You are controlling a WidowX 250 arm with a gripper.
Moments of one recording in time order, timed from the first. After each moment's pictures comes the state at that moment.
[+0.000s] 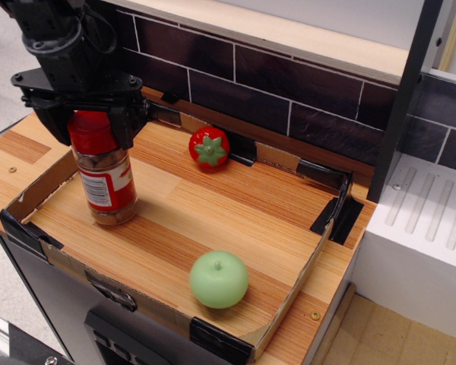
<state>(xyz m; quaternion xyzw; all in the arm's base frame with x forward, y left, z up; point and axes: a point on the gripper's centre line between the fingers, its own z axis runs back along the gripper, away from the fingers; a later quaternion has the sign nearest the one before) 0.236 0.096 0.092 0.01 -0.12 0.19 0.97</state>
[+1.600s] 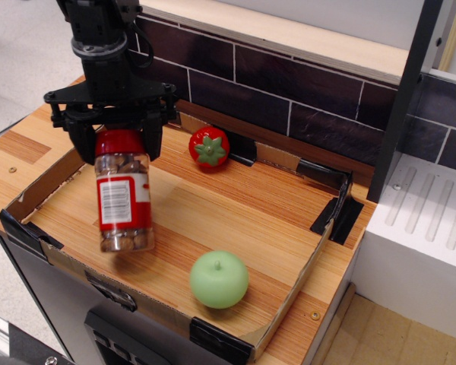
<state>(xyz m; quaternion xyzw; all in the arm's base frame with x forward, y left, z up) 0.256 0.094 0.059 0.02 -0.04 0.31 0.95</state>
